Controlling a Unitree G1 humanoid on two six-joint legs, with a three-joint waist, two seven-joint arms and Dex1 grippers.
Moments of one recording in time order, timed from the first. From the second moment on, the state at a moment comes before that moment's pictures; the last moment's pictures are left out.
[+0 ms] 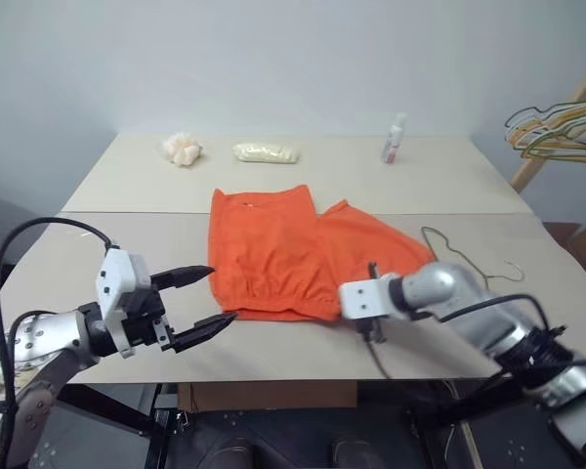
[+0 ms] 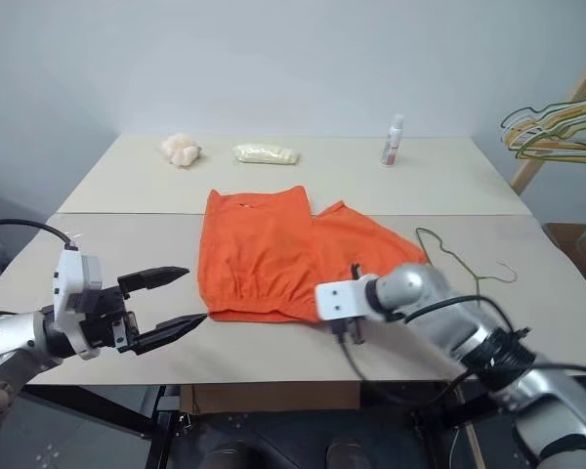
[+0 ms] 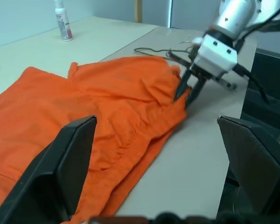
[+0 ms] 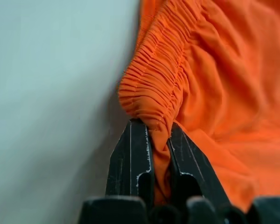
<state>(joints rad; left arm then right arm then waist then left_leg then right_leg) 0.11 0.80 0.34 -0.61 -0.77 0.54 -0.89 -0.68 -0.89 0.61 0.11 -0.11 -0.17 1.01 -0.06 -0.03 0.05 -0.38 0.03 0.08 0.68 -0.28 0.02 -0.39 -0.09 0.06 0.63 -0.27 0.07</state>
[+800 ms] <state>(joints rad) 0.08 0.79 0.30 -0.59 -0.75 0.54 -0.90 -0.62 -0.88 0.35 0.09 0.07 0.01 1.22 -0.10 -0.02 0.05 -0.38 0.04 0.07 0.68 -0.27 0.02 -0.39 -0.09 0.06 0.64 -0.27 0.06</state>
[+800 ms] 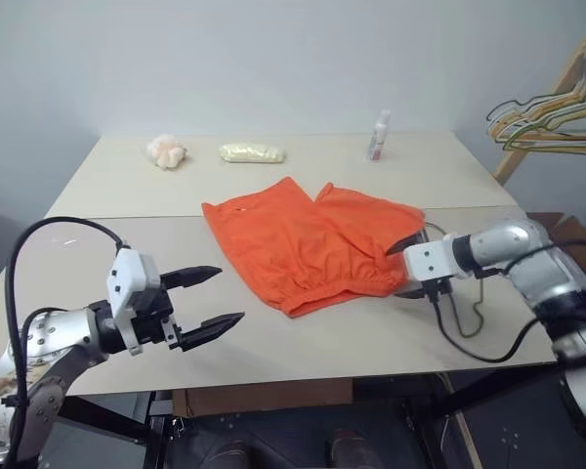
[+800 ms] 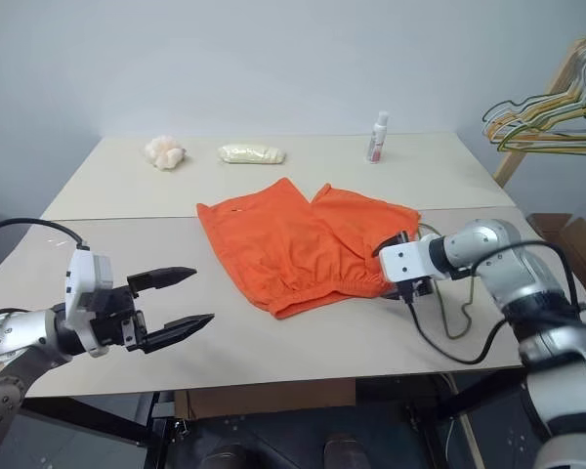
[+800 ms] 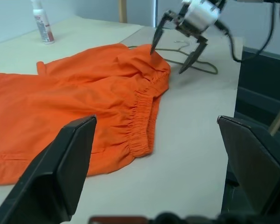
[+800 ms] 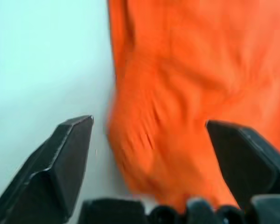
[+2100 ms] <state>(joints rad) 0.06 0.78 0.28 -0.58 -0.75 0.54 -0.90 -0.81 -0.26 0.86 -0.12 -0.04 1.26 0.42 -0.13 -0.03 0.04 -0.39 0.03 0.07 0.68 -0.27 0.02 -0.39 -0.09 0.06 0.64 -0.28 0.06</state>
